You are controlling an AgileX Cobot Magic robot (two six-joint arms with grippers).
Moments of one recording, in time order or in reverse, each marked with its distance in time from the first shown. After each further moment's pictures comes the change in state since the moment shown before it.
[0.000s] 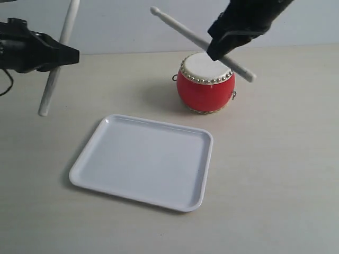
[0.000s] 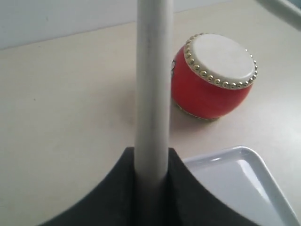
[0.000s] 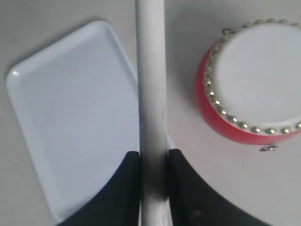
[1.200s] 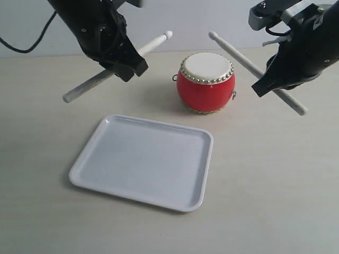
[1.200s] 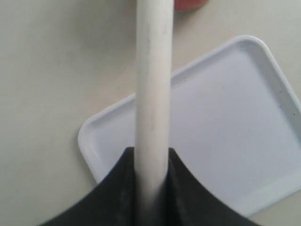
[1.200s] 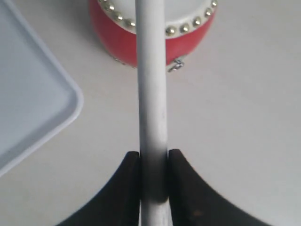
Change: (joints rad) left arm -0.419 0.340 -0.701 -1.820 1.567 1.965; right arm -0.025 -0.214 0.457 -0.352 -0.386 0.226
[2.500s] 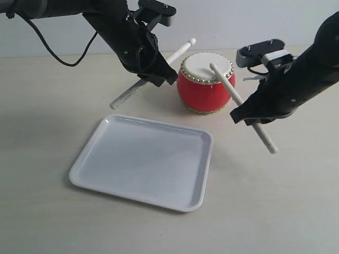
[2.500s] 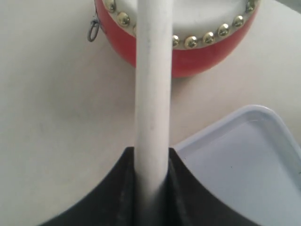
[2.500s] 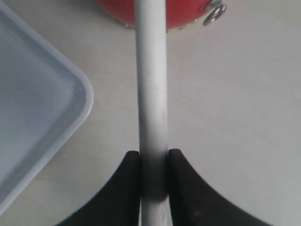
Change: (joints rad) left arm -0.004 0.203 -0.085 -0.119 -0.227 0.071; right arm 0.000 0.202 0.090 0.196 -0.157 0.013
